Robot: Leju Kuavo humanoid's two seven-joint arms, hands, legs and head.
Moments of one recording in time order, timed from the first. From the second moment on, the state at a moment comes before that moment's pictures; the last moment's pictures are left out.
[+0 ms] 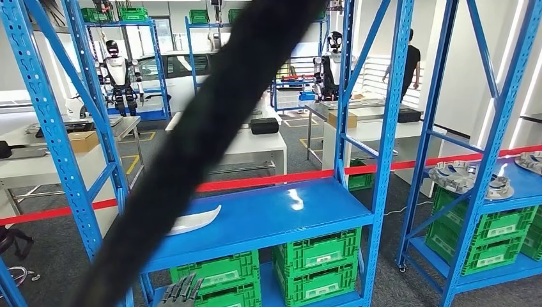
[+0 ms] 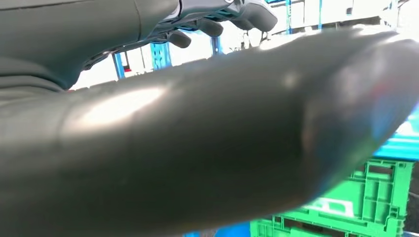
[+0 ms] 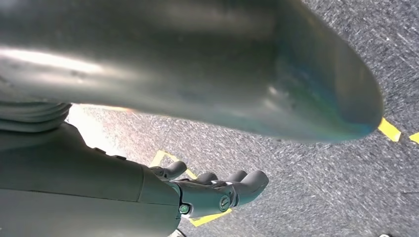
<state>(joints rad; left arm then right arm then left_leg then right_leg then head) -0.85 -0.36 -0.47 -0.29 -1.22 0.27 0.03 -0.14 0.10 -0.42 -0.19 1.31 -0.14 0.04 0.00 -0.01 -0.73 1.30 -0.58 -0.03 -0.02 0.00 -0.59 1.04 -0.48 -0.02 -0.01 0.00</state>
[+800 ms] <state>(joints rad) -0.85 -0.36 -0.60 -0.28 -1.08 0.27 0.06 -0.14 0.10 -0.42 -0.19 1.31 -0.14 0.04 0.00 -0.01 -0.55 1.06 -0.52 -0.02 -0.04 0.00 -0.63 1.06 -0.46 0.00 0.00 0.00</state>
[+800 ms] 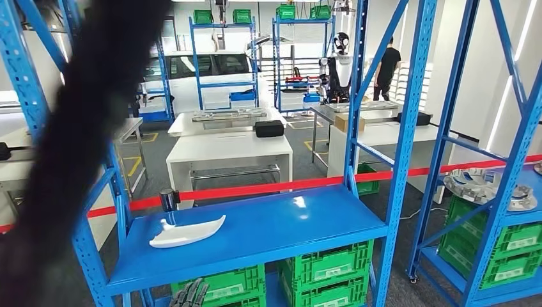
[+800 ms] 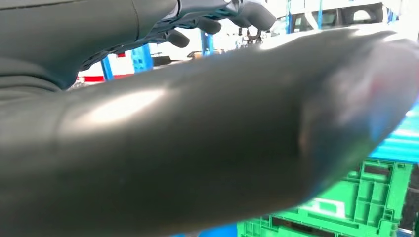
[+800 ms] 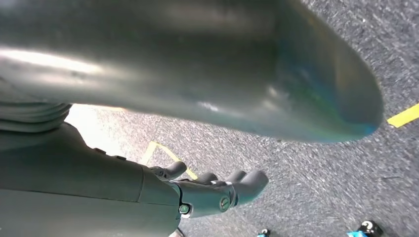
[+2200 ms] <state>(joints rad) -0.81 -0.33 -0.60 -0.23 -1.08 0.25 0.11 -0.14 0.10 -0.44 -0.19 1.32 -0.14 0.03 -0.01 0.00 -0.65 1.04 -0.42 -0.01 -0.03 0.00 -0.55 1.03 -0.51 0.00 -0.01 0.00</state>
